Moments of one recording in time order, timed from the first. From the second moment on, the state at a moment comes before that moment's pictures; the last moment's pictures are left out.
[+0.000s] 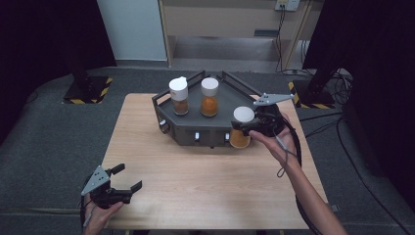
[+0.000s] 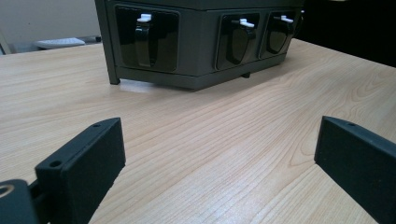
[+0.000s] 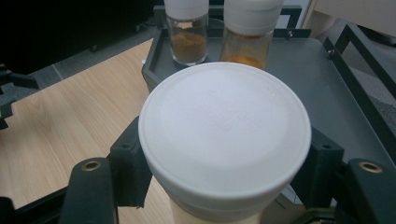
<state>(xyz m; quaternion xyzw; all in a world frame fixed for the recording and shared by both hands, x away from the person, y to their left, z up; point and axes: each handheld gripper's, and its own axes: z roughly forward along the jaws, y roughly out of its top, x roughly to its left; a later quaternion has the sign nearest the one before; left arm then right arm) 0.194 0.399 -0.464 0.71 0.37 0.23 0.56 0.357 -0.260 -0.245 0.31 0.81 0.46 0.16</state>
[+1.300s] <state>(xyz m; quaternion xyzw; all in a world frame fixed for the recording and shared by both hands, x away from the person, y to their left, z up) 0.194 0.399 -0.464 0.71 0.37 0.22 0.56 0.427 -0.234 -0.221 0.40 0.78 0.44 0.20</state>
